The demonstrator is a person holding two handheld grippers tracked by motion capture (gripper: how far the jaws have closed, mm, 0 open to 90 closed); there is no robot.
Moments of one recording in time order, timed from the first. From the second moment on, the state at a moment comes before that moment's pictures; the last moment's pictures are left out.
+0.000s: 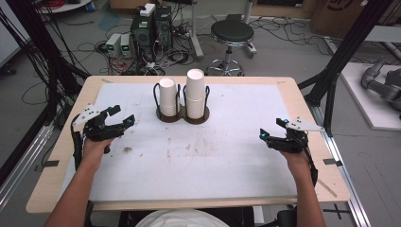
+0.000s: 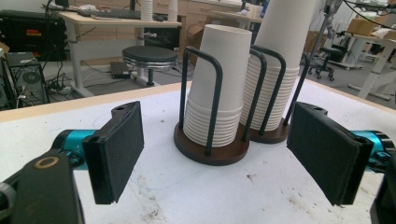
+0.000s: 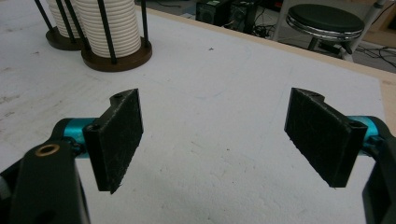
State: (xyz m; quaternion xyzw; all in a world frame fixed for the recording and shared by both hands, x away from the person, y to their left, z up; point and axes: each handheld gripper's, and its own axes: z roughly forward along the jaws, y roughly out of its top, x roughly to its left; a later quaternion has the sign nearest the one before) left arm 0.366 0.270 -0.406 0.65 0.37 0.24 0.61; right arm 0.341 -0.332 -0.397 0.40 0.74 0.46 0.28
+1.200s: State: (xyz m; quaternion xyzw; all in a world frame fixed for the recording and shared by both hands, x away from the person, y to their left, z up) left arm 0.358 0.270 -0.407 0.66 0.37 0.25 0.61; right arm 0.353 -0.257 -0.374 0.31 0.74 0.52 0.29
